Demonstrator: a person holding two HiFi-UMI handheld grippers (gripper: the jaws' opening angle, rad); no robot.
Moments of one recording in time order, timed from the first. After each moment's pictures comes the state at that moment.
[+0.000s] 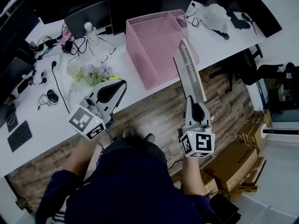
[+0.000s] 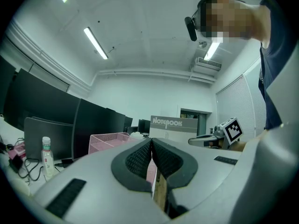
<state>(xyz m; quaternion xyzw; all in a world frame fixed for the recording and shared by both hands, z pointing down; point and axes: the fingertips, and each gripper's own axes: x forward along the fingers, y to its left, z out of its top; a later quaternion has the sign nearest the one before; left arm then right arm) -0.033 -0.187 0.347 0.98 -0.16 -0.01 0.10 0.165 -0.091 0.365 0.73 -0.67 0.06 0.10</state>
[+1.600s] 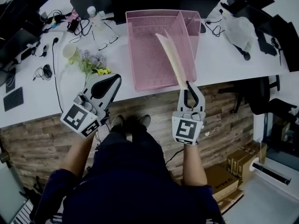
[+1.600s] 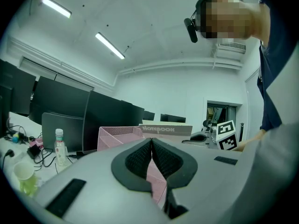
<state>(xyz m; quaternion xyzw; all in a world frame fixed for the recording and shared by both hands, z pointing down) 0.041 -0.220 0.376 0.94 -0.33 0.03 0.12 0.250 -0.211 0.421 0.60 -0.75 -0.07 0.28</state>
